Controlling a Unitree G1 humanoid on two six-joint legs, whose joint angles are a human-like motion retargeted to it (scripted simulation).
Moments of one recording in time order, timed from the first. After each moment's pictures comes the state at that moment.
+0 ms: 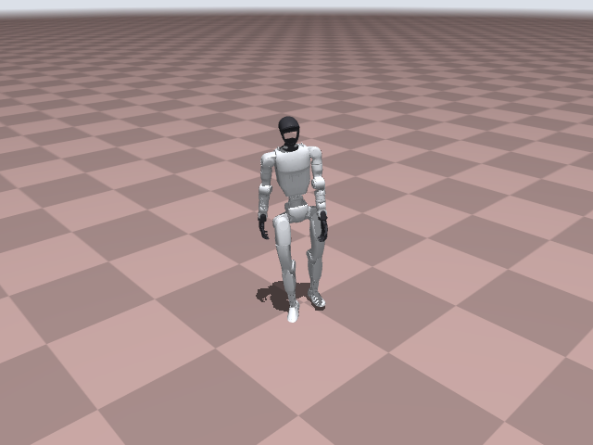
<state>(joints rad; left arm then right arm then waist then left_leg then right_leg) -0.34 -0.04 0.14 1.60 -0.03 -0.02 0.05 0.11 -0.15 -0.49 1.49 -0.41 0.06 0.04 -0.10 -0.01 0.00 -0.01 -0.07 0.08 0.08 -0.17 0.02 -0.09 -0.11 -0.51 0.05 0.11 0.02</state>
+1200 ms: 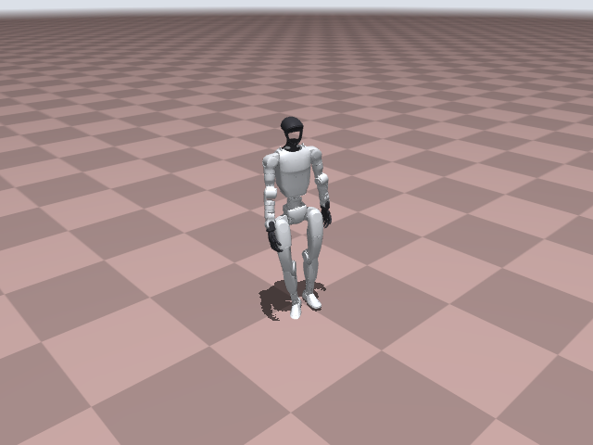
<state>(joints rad) 0.02 0.22 0.33 1.64 0.04 0.05 -0.08 -0.19 -0.13 -0.38 1.42 -0.33 -0.15 0.10 -0.02 -0.07 -0.01 0.01 -0.11 0.03 0.02 -0.12 0.03 -0.07 -0.08 -0.58 0.15 -0.04 -0.04</state>
